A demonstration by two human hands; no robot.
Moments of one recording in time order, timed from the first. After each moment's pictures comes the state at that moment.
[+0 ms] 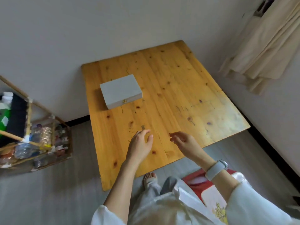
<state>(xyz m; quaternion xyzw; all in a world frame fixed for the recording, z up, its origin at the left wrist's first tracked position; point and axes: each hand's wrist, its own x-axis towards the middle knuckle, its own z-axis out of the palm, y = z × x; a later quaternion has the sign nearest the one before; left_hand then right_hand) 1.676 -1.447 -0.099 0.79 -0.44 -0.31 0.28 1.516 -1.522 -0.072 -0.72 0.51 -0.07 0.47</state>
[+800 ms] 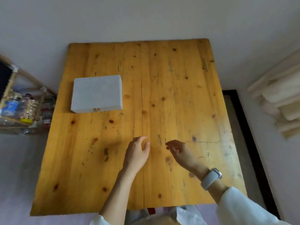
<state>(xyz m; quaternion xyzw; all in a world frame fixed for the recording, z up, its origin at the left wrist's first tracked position) 1.620 -1.665 -0.176 0.86 -0.26 -0.31 0.29 1.502 -1.786 -0.153 -0.77 0.40 0.08 0.48</state>
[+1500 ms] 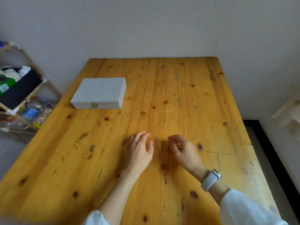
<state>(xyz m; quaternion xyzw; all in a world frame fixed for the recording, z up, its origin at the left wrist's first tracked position) 1.586 -1.697 -0.285 0.90 -0.32 -0.03 0.31 1.479 -1.820 -0.259 -0.86 0.26 -0.13 0.42</state>
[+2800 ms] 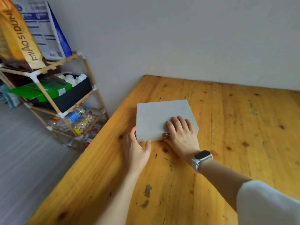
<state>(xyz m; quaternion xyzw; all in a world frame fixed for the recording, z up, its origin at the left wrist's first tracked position) 1.800 -1.610 -0.296 0.87 -0.09 0.10 0.47 1.765 -1.770 -0.278 -0.98 0.05 -0.19 -0.07</state>
